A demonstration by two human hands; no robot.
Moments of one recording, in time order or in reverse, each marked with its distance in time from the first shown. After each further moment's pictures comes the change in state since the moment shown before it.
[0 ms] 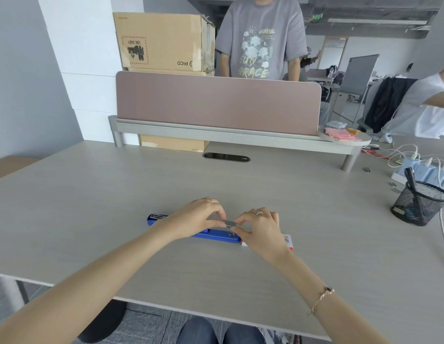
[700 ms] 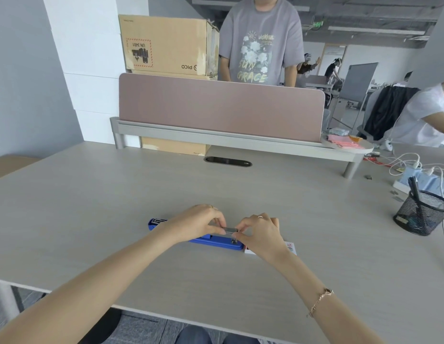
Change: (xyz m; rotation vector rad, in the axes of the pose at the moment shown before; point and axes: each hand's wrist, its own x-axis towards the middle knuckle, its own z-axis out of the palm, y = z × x) left_hand 0.007 -0.013 0.001 -0.001 -0.033 -0.021; right_hand 0.015 -0.004 0.002 0.010 -0.131 0.104
